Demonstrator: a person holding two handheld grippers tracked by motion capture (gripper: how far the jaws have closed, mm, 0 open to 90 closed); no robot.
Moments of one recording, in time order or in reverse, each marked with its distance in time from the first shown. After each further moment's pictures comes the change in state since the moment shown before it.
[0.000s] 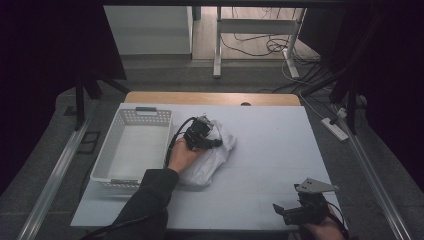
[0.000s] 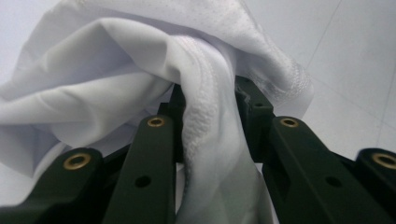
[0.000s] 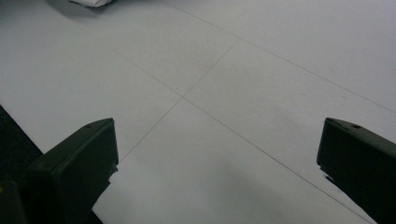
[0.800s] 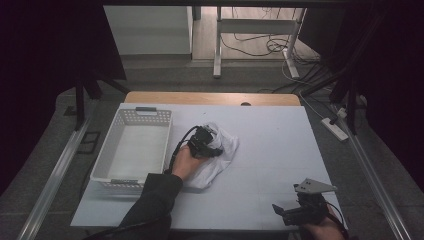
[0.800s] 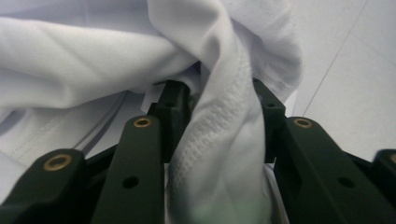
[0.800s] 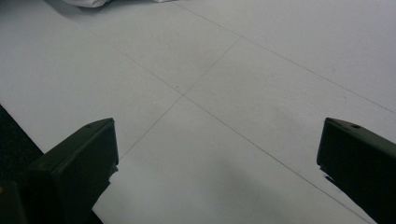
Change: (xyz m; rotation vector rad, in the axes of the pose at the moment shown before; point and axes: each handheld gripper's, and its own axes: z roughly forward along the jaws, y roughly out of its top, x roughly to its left) left arm -0.001 -0.016 0.032 0.107 0.030 -0.033; right arm 0.002 0.000 0.001 0.009 -0.005 -0.014
